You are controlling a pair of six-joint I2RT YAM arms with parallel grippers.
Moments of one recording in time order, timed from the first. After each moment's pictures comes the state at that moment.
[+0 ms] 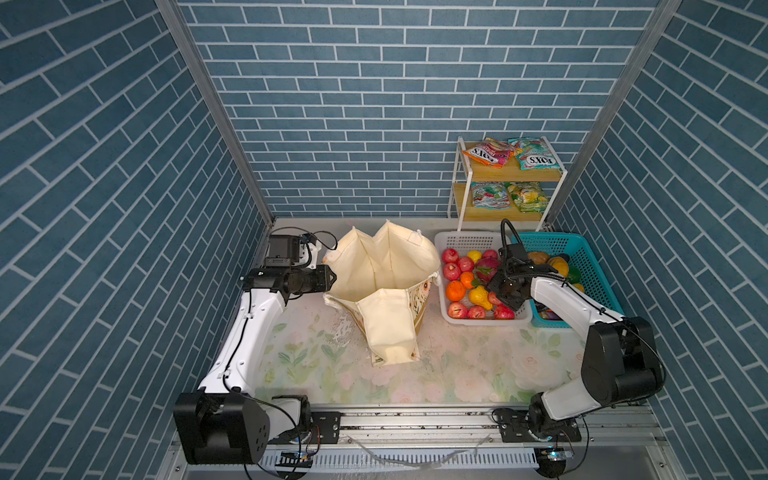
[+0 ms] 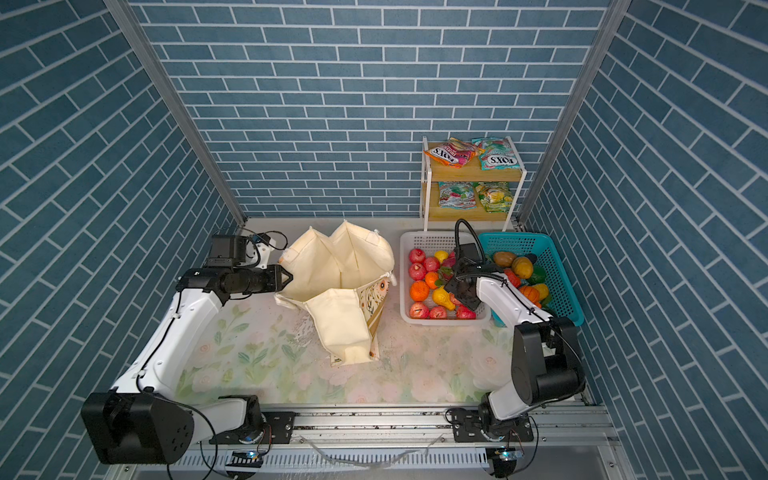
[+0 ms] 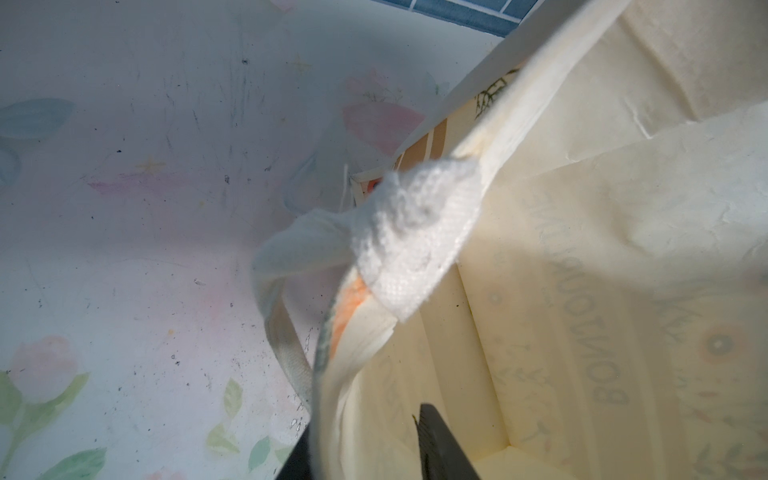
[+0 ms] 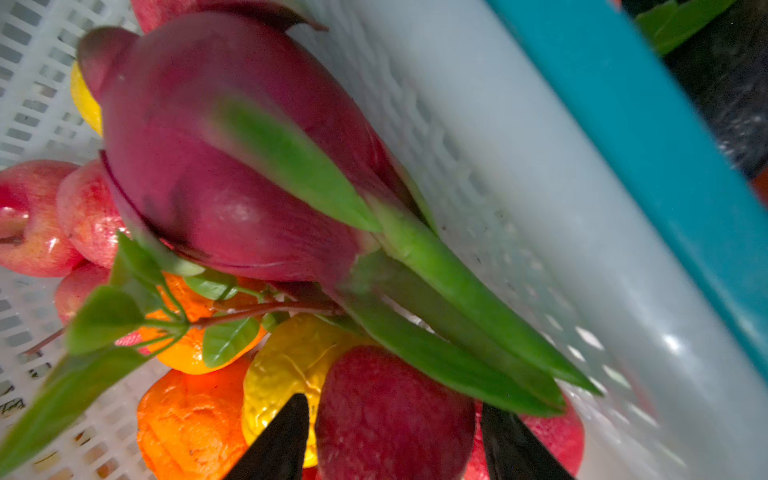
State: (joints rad) left arm -0.02 1.24 1.13 -0.81 0.36 -0.12; right arm 0.25 1.53 1.05 -0.69 0.09 0.88
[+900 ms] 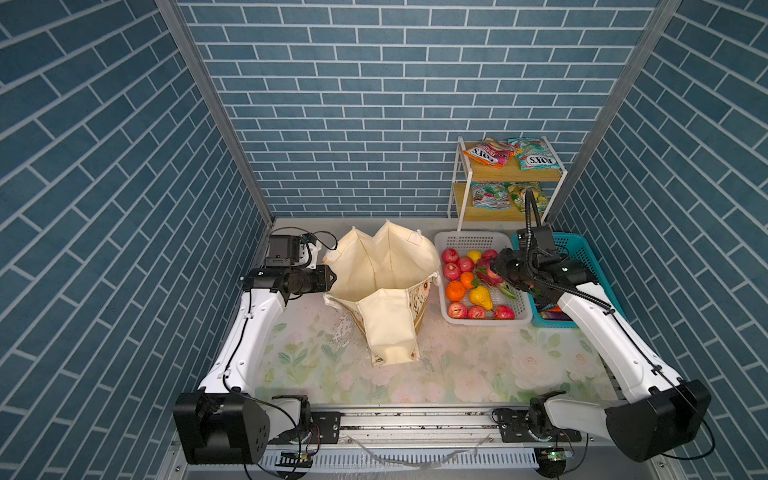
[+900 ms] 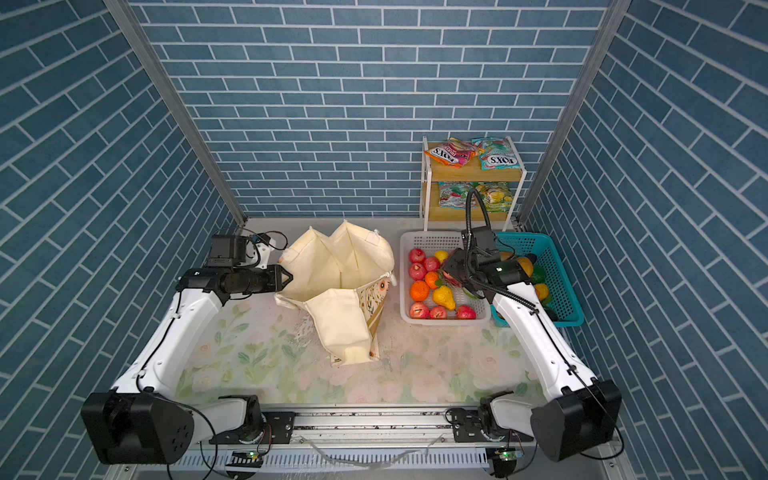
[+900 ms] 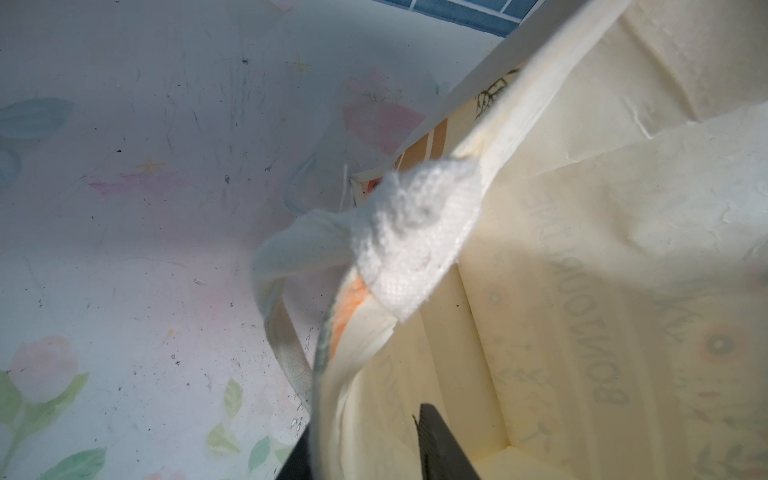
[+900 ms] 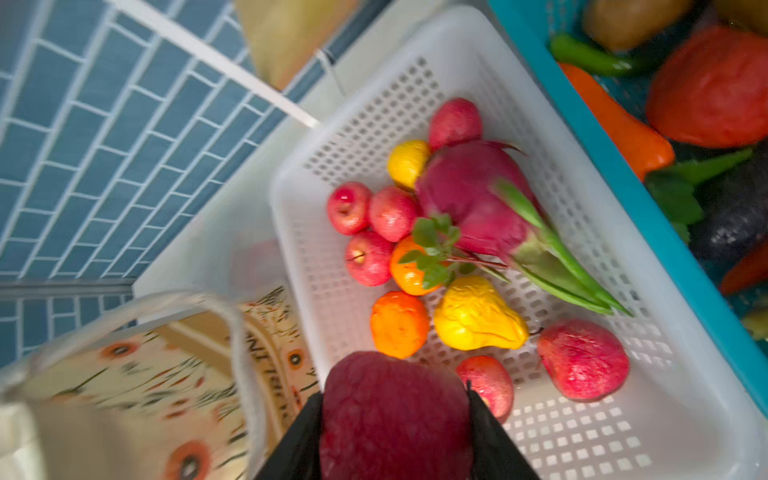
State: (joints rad) left arm -0.02 1.24 1.13 -0.81 0.36 -0.12; right arm 0.39 1.24 1.30 -0.81 0.03 0.81
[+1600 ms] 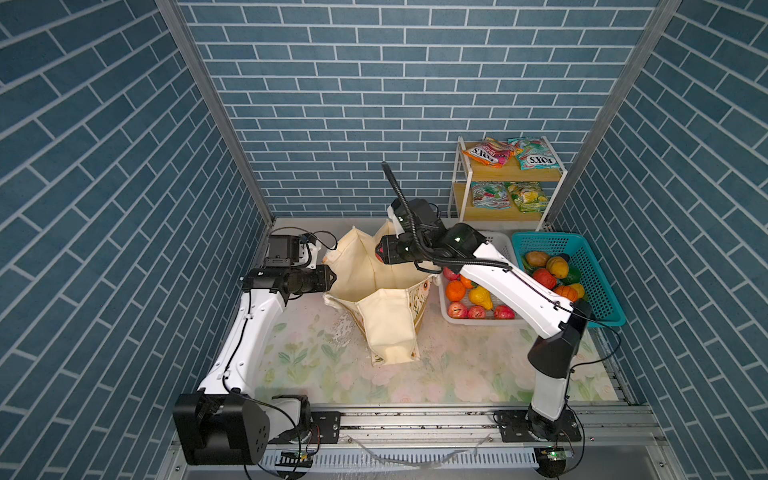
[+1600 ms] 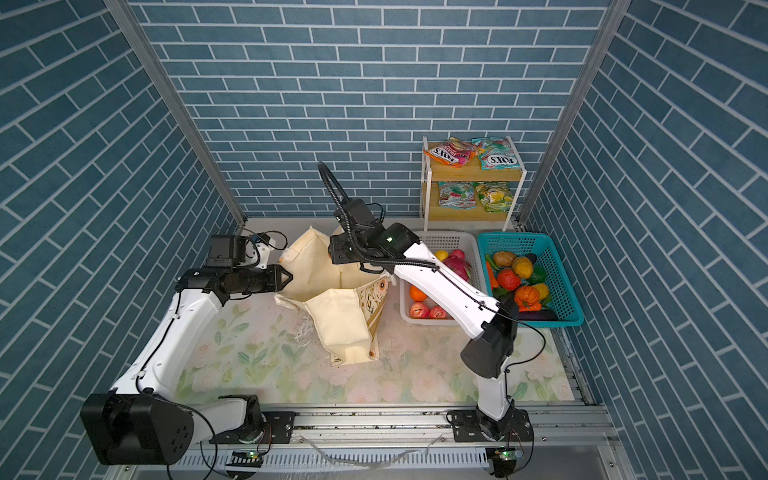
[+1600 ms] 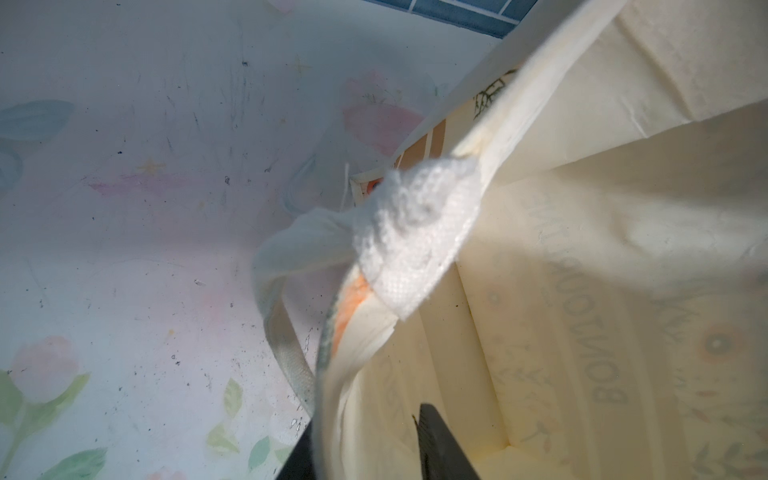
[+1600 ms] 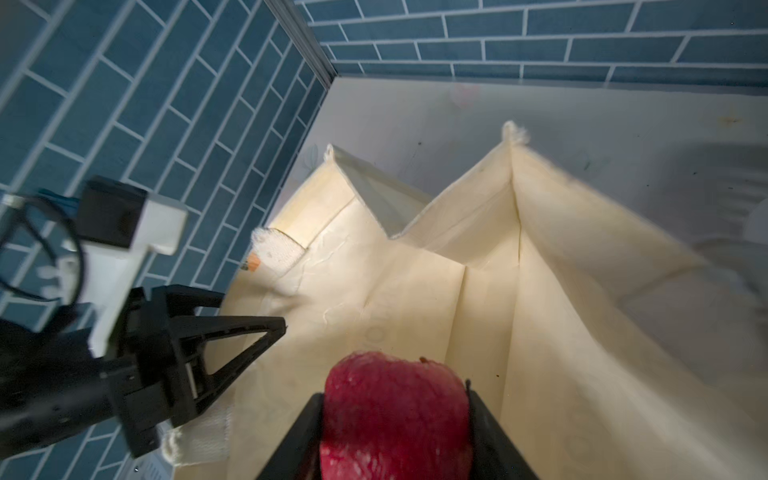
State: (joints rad) left arm -0.02 1.23 1.13 -0.81 0.36 -0.12; right arm 0.95 1.94 2.14 -0.92 0.04 0.52
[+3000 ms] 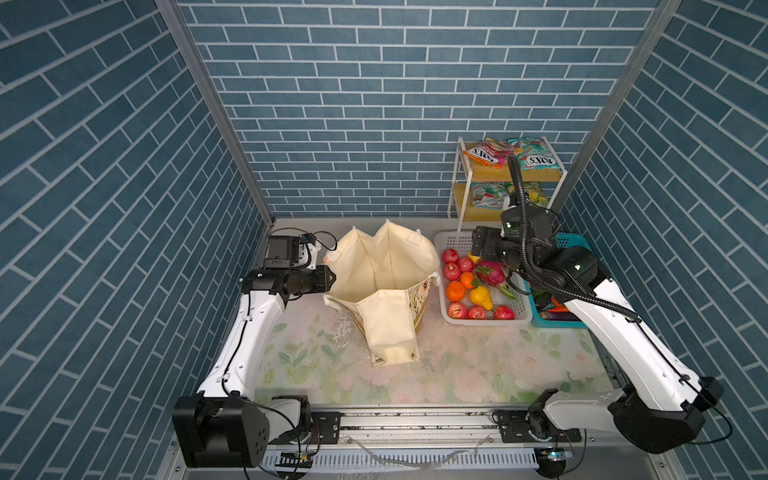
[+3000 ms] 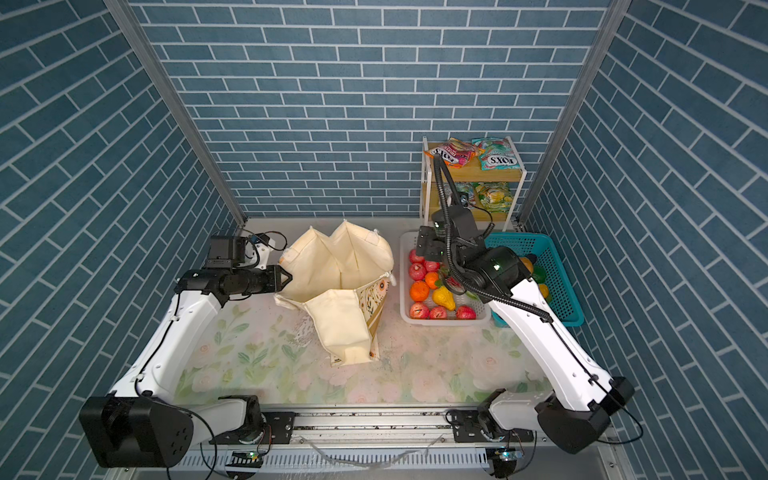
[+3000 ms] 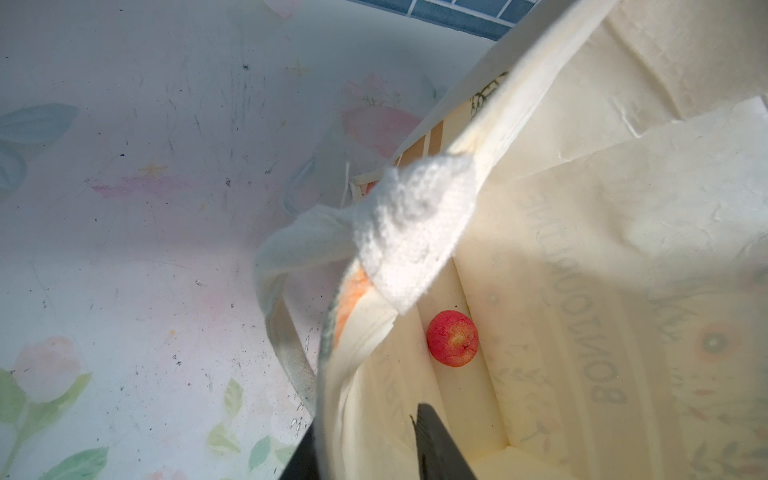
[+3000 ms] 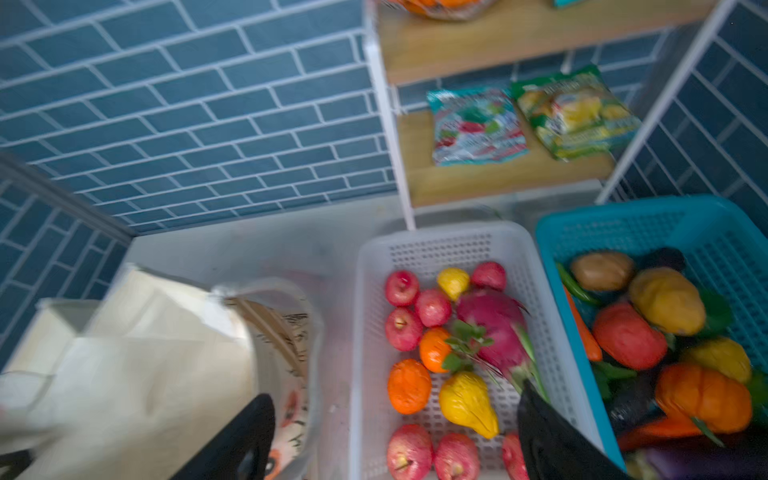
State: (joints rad) left arm -0.02 1.22 1.13 -0.81 0.36 -0.12; right arm 0.64 1.28 1.55 -0.94 0.43 0.53
